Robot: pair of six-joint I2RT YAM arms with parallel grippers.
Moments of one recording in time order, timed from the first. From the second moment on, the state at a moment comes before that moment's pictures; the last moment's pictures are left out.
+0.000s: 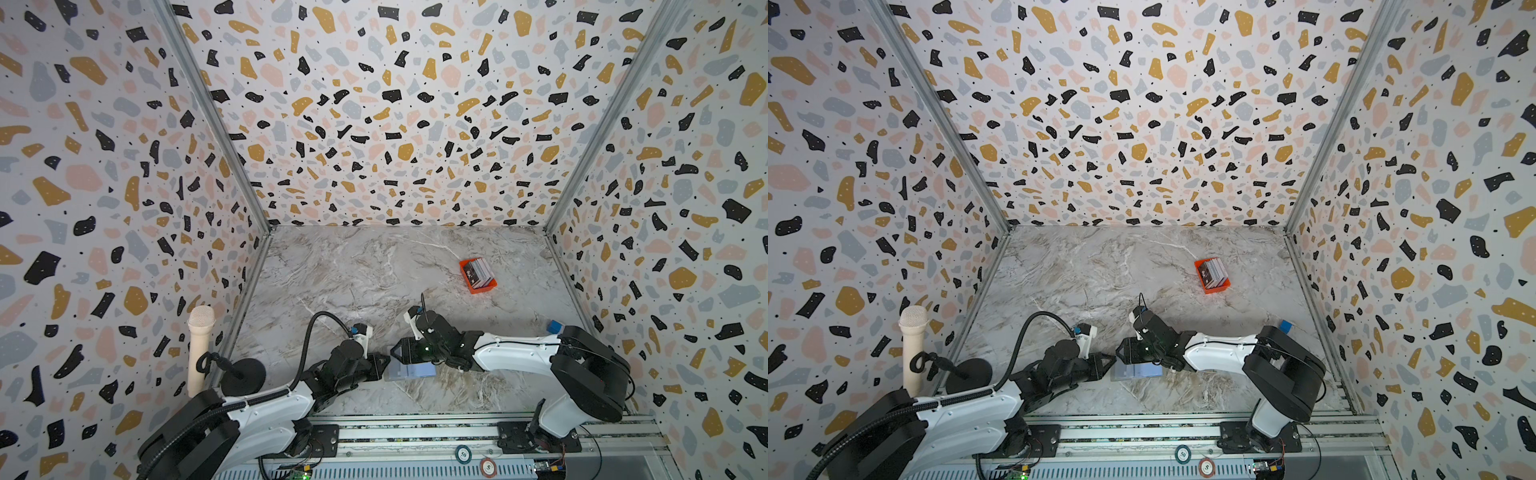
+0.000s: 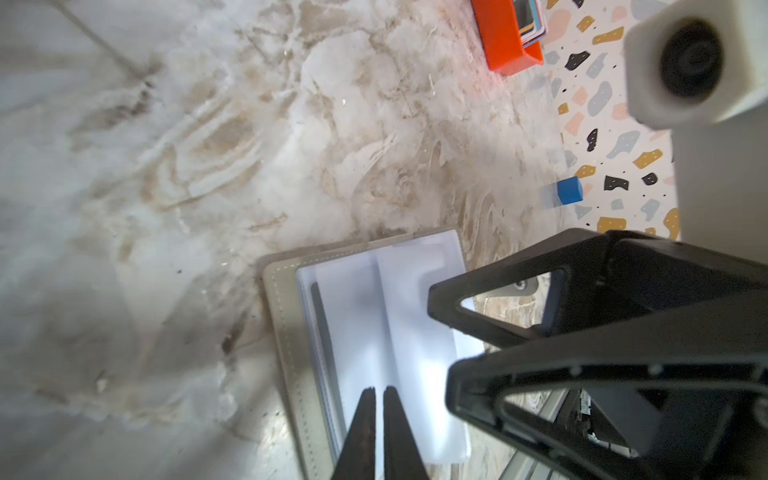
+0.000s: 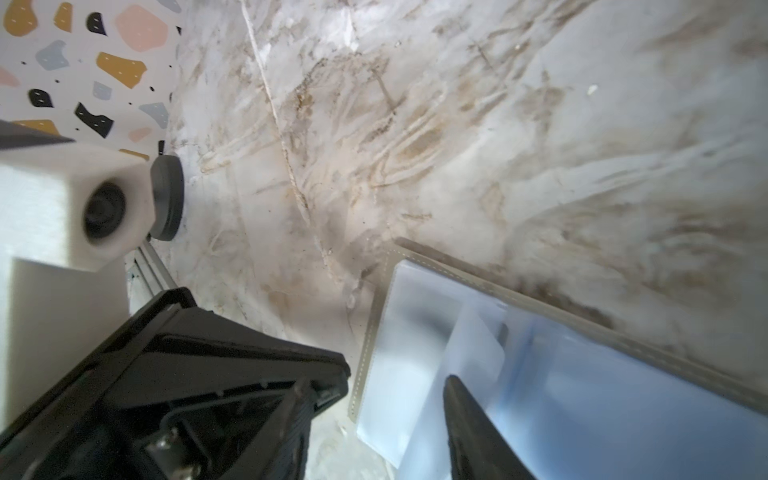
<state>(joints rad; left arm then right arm) -0.78 1.09 0.16 0.31 0.17 -0.87 0.99 1.57 0.76 0.05 -0.19 0.80</state>
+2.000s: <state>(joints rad) -0.78 1.04 0.15 0.32 0.17 -0.83 0.12 2.00 1.43 -0.42 -0.06 0.10</state>
